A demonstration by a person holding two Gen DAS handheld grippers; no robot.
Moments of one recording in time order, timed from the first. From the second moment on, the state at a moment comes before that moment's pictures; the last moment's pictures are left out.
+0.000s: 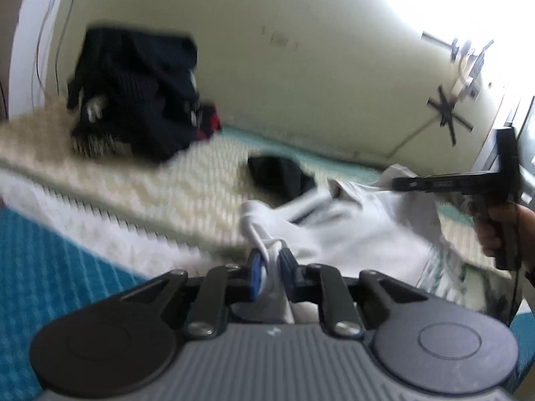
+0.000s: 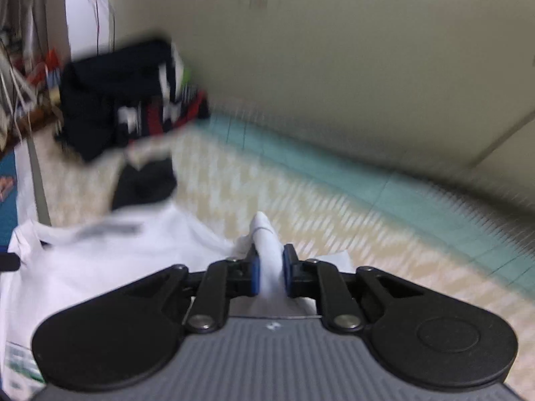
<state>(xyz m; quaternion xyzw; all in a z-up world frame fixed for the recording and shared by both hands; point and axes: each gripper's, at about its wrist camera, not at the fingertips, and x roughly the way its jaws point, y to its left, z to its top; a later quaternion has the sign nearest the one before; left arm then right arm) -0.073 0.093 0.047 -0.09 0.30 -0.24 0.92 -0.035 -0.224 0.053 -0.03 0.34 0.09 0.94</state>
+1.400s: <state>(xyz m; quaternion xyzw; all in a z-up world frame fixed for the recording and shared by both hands) -0.096 -0.011 0.105 0.09 0.21 -0.47 0.85 -0.328 -0.344 0.113 0.05 0.01 -0.24 0.97</state>
